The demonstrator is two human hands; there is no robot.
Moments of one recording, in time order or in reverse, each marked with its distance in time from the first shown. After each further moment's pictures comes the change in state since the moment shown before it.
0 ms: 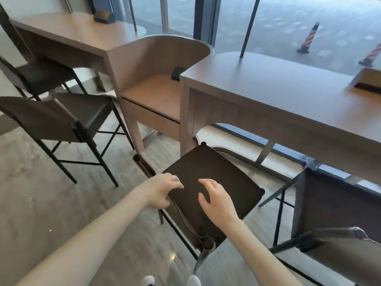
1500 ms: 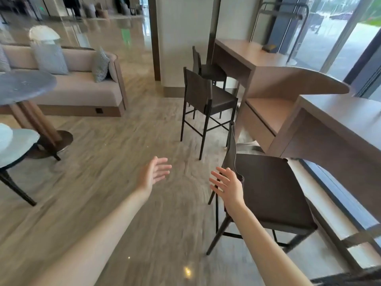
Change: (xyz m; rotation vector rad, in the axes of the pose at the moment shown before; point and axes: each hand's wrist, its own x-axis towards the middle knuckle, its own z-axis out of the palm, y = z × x) left_hand -0.247 0.313 0.106 -1.441 1.479 -1.074; right_hand -0.187 -0.042 -0.048 1.190 -0.660 0.332
